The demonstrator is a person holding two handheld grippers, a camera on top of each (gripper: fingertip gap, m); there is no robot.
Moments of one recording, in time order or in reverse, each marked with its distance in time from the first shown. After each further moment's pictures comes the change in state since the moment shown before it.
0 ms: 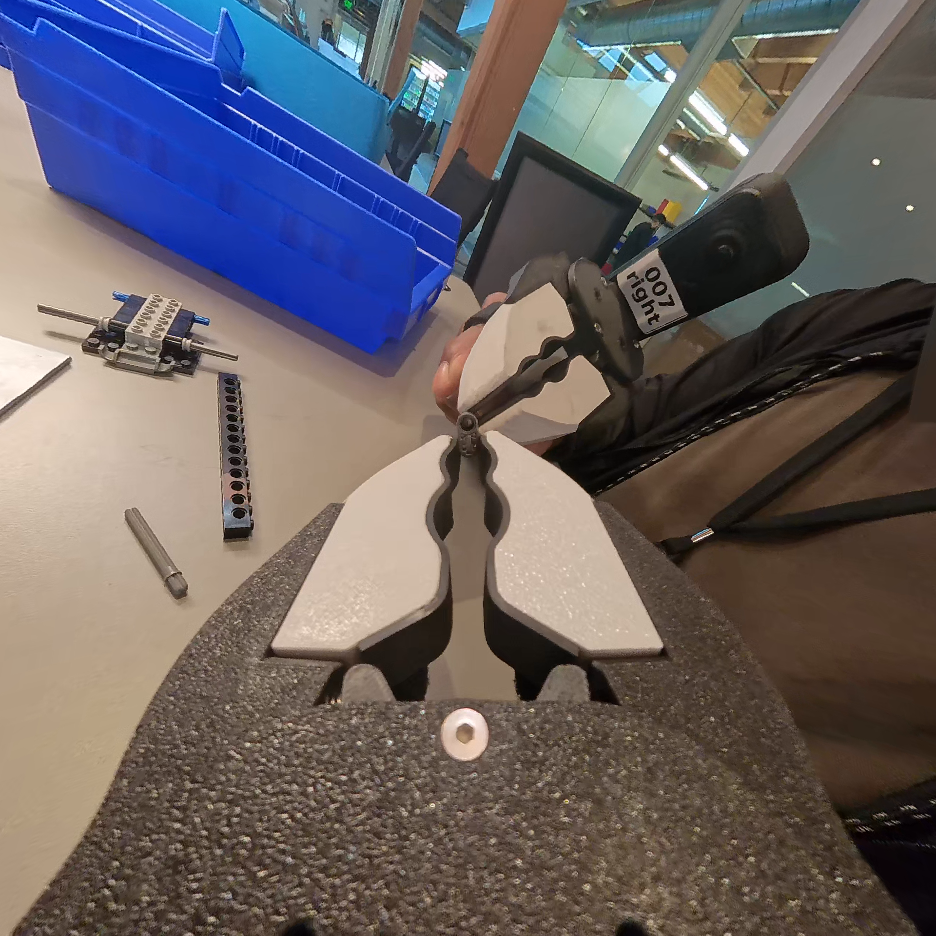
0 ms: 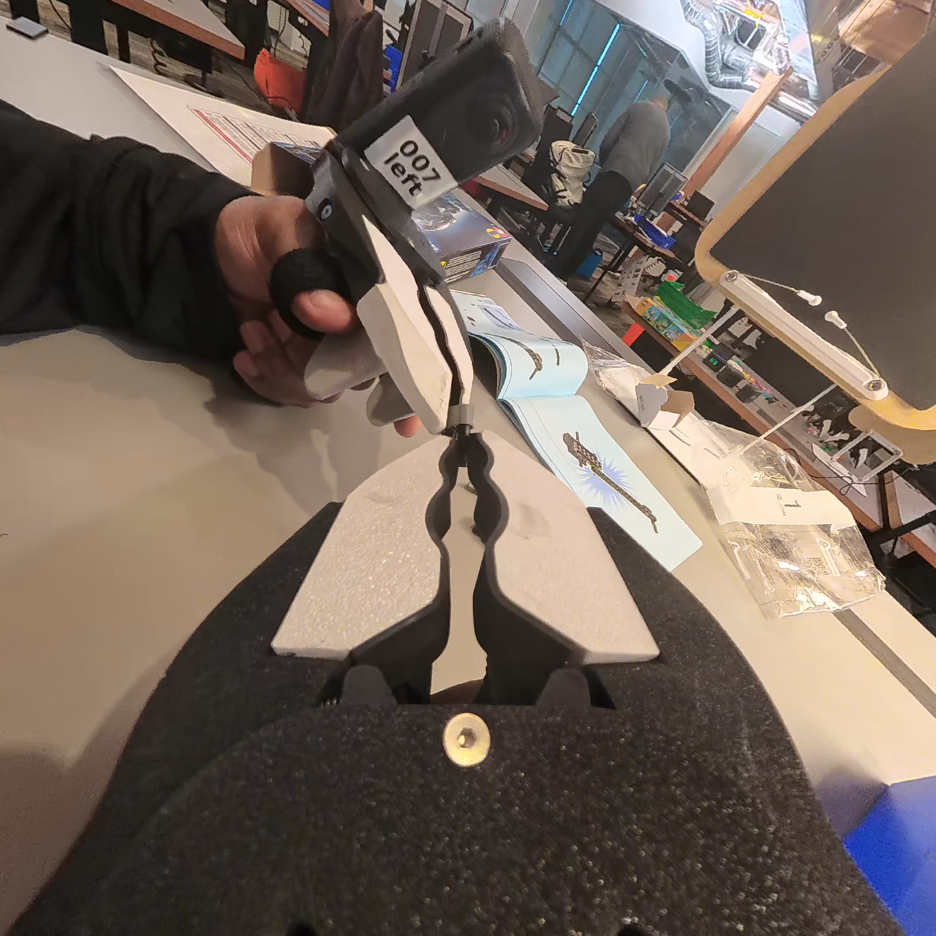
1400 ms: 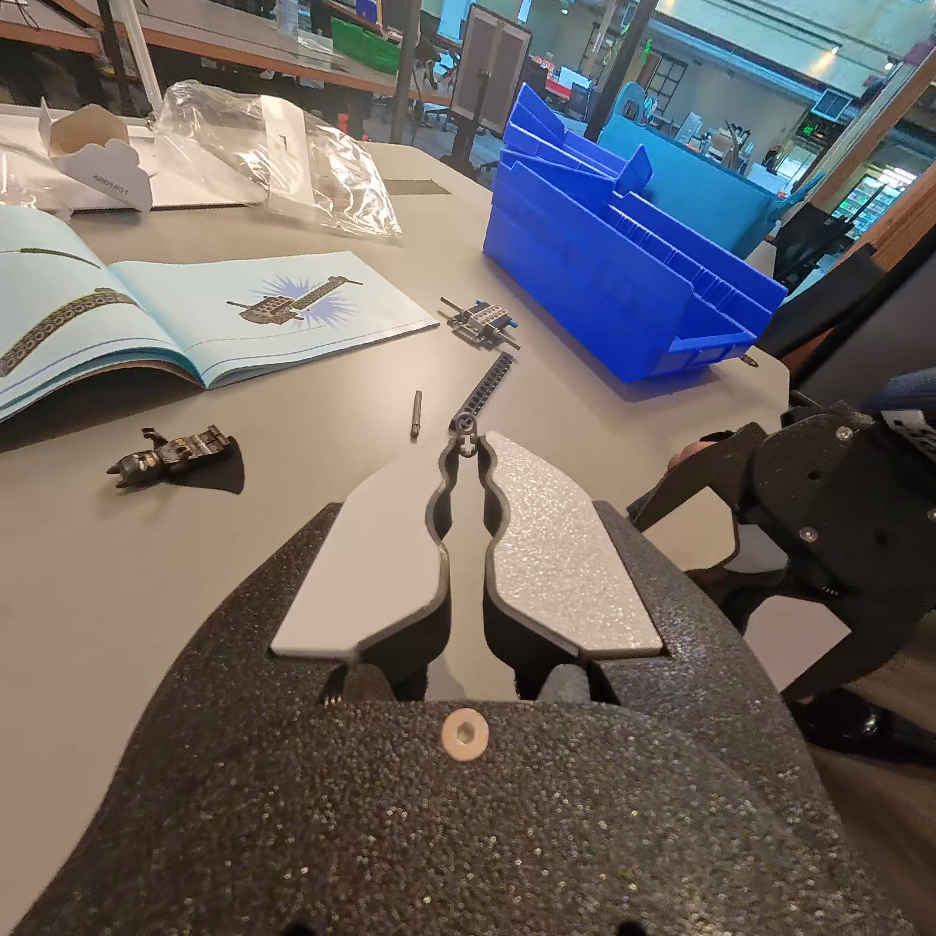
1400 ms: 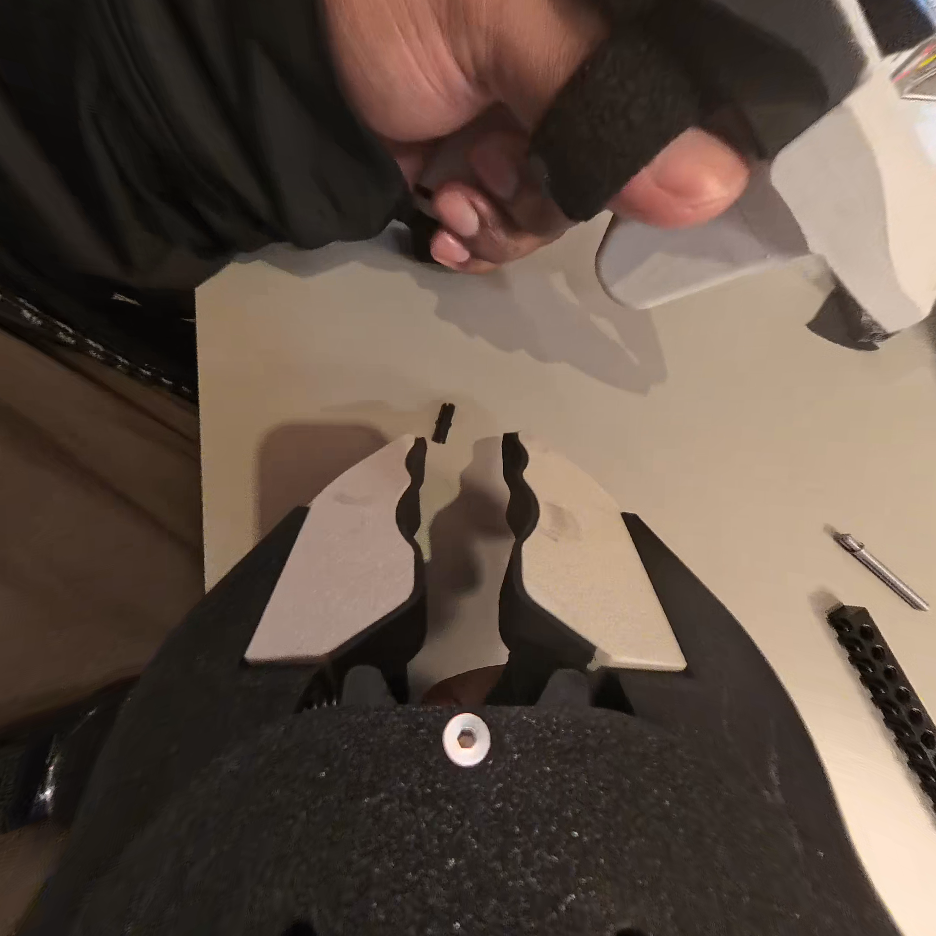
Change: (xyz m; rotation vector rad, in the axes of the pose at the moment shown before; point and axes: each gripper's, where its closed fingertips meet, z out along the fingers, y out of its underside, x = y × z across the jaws) left arm -0.017 0.012 -0.079 0.180 -0.792 -0.008; right arm -0.138 0.021 0.022 -0.363 -0.587 0.067
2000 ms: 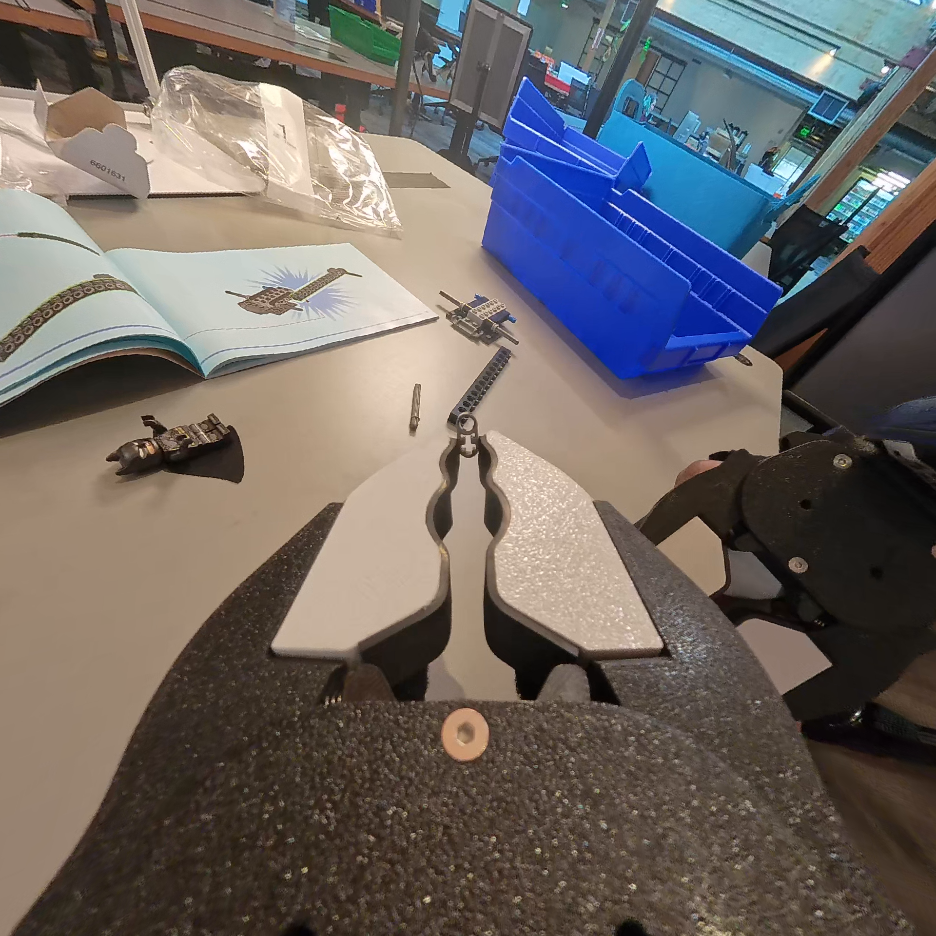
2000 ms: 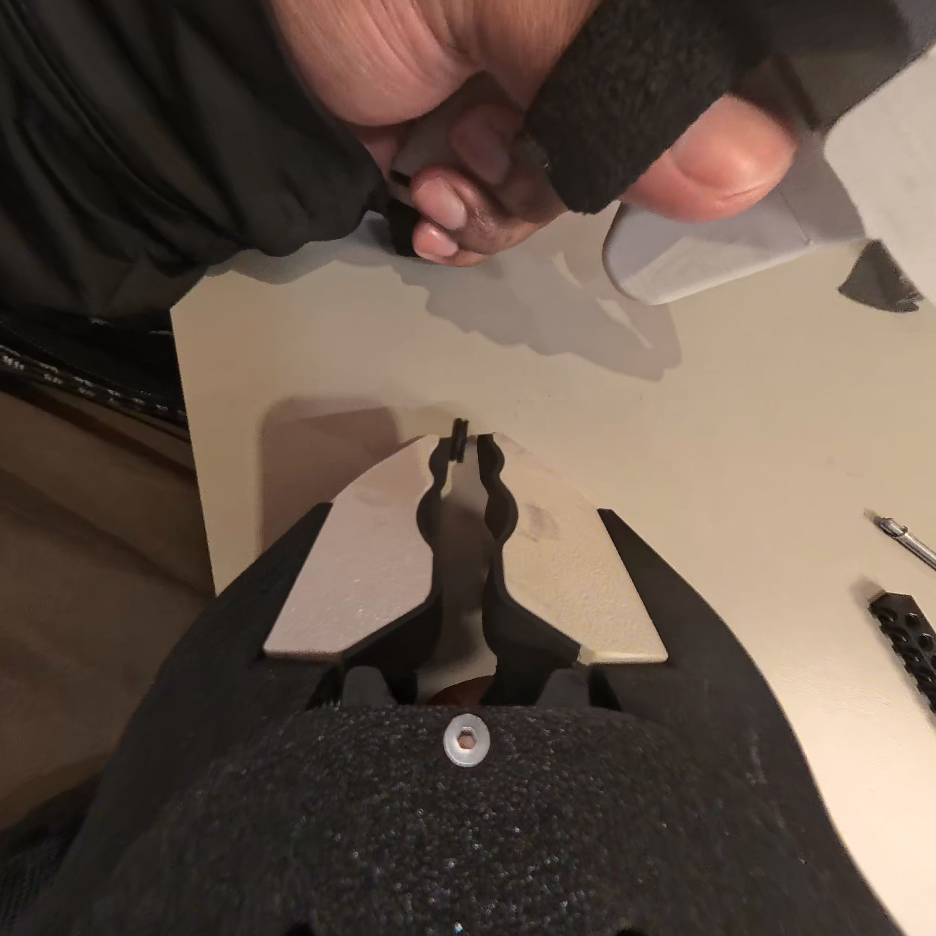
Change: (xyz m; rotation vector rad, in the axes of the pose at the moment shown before) left arm 0.000 0.003 -0.003 -0.008 0.006 -0.016; right arm -0.006 0.001 0.012 -0.075 0.028 0.074
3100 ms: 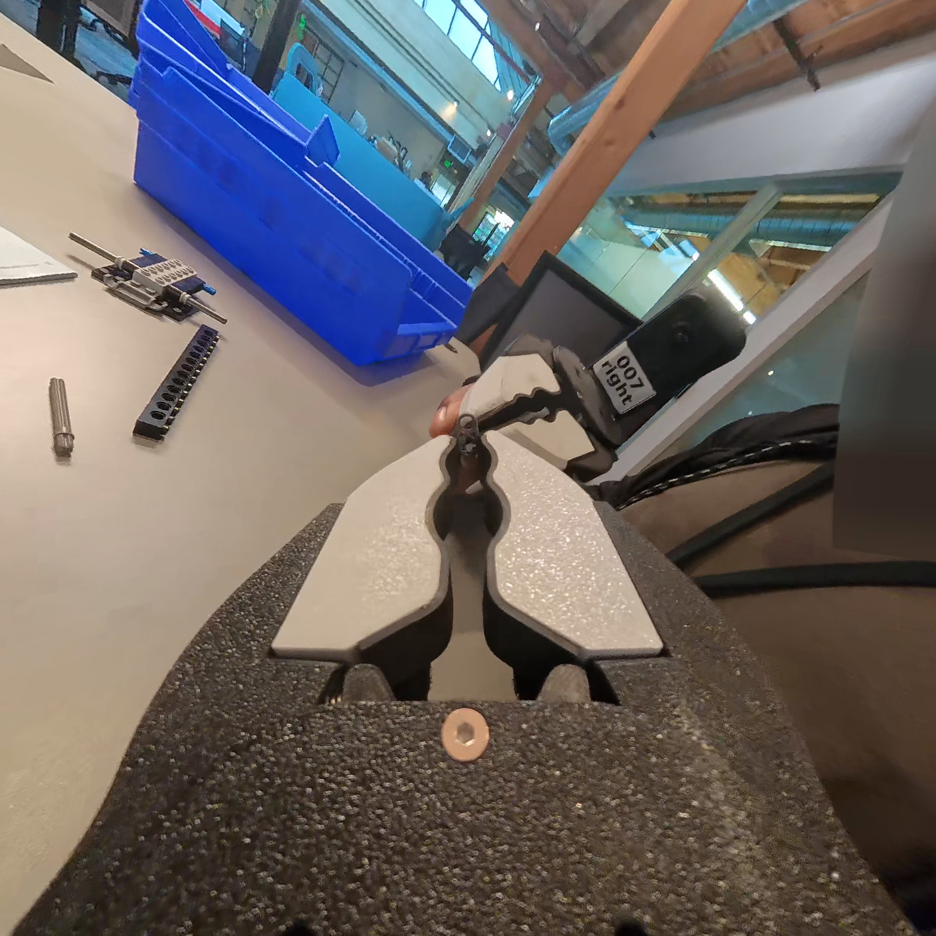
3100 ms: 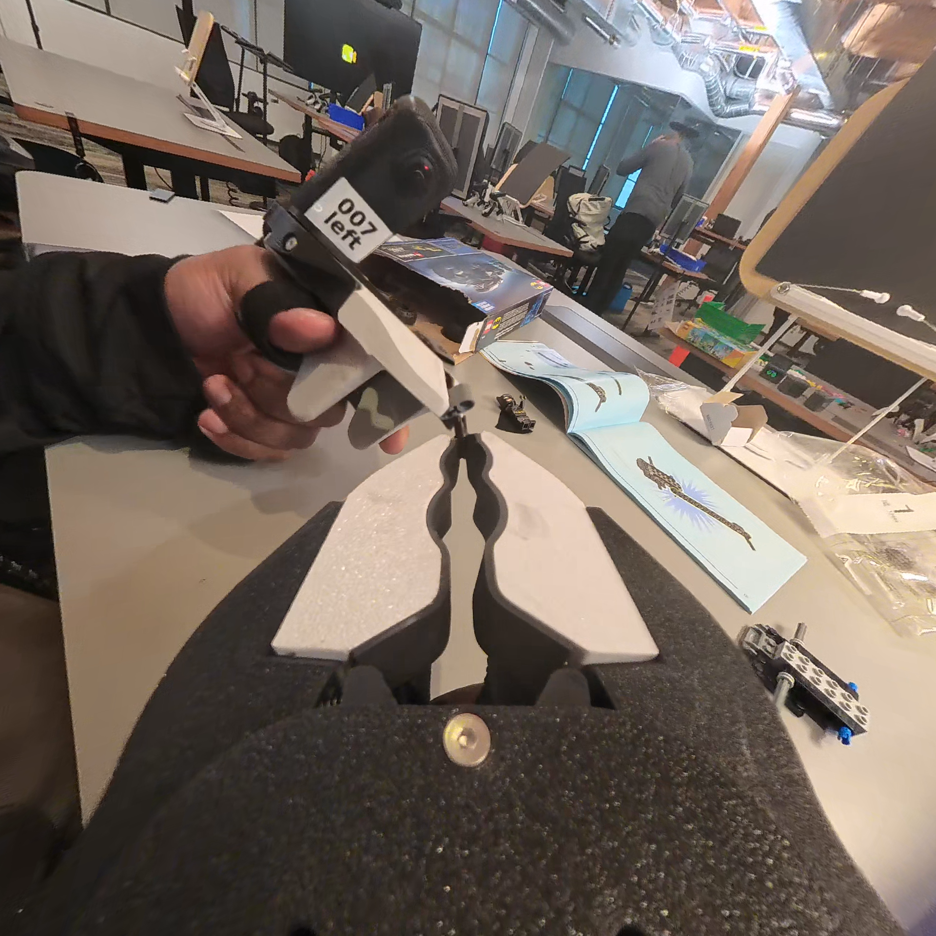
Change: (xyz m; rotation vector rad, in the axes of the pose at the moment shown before) left arm 0.085 0.006 0.002 -0.029 0.639 -0.212; right arm 0.060 -0.021 -0.106 0.603 0.457 -0.008
